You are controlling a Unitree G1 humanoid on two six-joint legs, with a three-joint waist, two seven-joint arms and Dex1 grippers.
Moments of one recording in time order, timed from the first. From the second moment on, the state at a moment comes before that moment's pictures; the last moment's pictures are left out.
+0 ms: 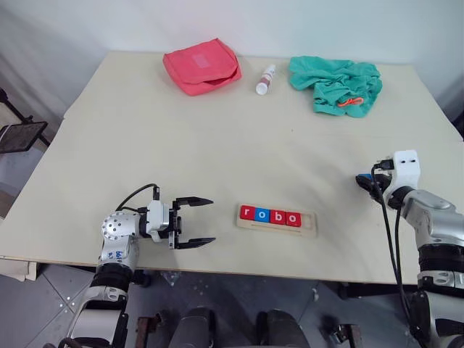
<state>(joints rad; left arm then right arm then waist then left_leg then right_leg) -0.45 0.39 0.03 0.58 -0.40 -0.52 -1.46 -0.51 -0.65 -0.29 0.40 0.23 0.56 0.47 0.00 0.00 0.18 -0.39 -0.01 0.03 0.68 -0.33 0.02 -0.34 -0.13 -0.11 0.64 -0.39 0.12</state>
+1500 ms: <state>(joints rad) -0.52 0.39 0.03 0.68 -0.41 -0.52 -1.50 0.10 -0.84 -0.32 -0.67 0.44 0.95 0.53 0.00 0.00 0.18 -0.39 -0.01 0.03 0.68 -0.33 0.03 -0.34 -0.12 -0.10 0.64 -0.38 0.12</state>
